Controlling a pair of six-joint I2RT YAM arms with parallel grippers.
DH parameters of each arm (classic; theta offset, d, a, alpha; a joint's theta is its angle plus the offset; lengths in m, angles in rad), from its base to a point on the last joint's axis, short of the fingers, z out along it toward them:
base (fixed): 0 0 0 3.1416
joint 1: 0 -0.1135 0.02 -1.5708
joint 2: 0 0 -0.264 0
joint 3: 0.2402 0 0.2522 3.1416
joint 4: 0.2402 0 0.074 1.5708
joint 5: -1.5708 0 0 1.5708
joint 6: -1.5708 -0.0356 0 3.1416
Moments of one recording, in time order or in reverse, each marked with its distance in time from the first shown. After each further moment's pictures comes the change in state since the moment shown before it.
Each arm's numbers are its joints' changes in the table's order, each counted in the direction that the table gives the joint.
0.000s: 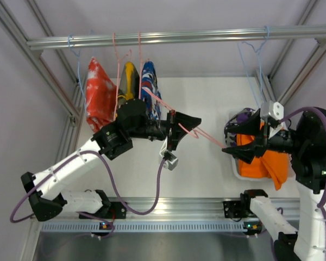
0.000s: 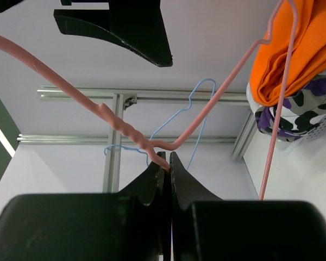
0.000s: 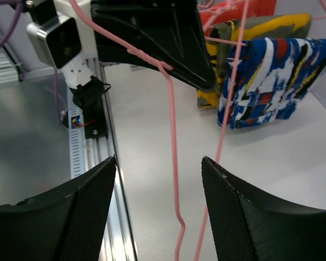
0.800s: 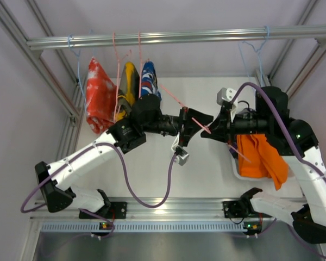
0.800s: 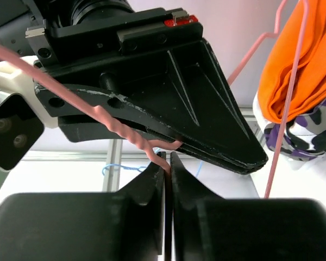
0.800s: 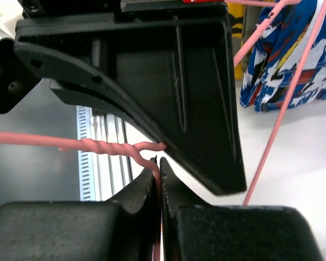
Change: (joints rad) left arm 0.008 -0.161 0.089 -0.084 -0.053 0.003; right arm -0.506 -0.250 0.057 -0.043 -0.390 -0.038
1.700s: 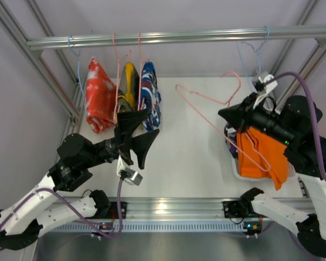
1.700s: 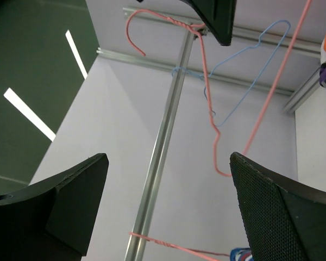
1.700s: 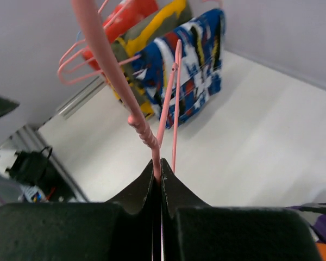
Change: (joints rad) left arm -0.001 0.657 -0.388 -0.039 0.345 0.129; right arm -0.002 0.171 -0.035 -0.172 -0.503 -0.421
